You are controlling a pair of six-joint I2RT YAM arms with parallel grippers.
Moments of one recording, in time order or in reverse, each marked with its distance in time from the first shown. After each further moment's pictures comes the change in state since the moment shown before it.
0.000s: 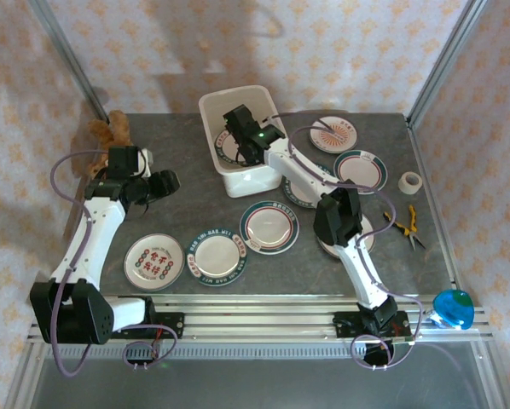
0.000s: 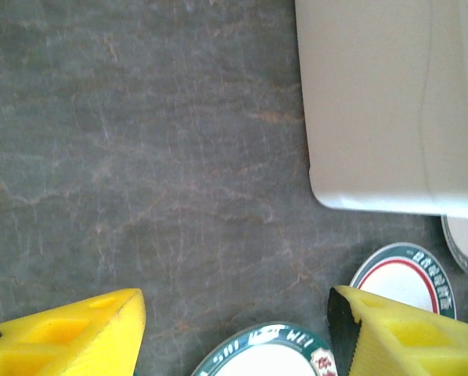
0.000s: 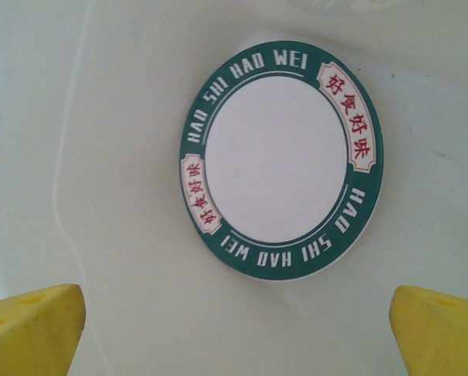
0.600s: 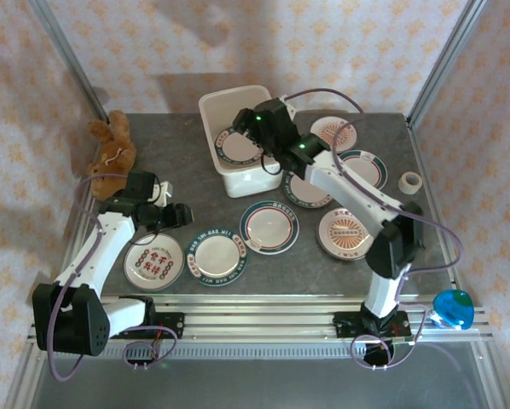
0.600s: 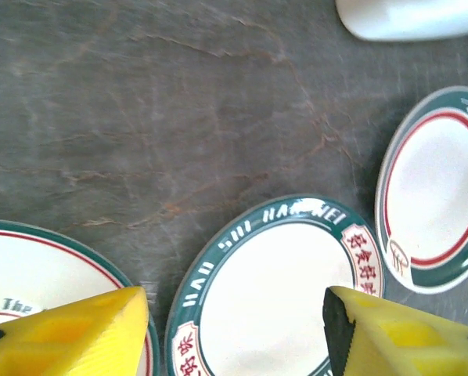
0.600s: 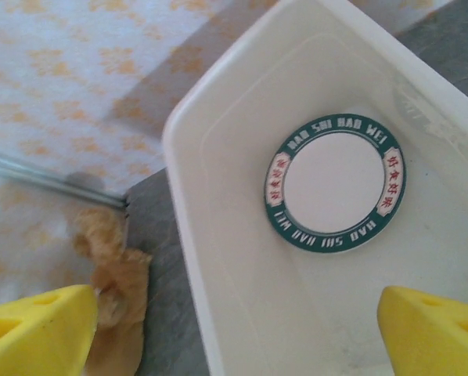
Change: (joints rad) left arm -0.104 -0.038 -0.203 -0.055 0.083 0.075; right arm 0.013 -0.572 -0.547 0.286 -0.099 -0.540
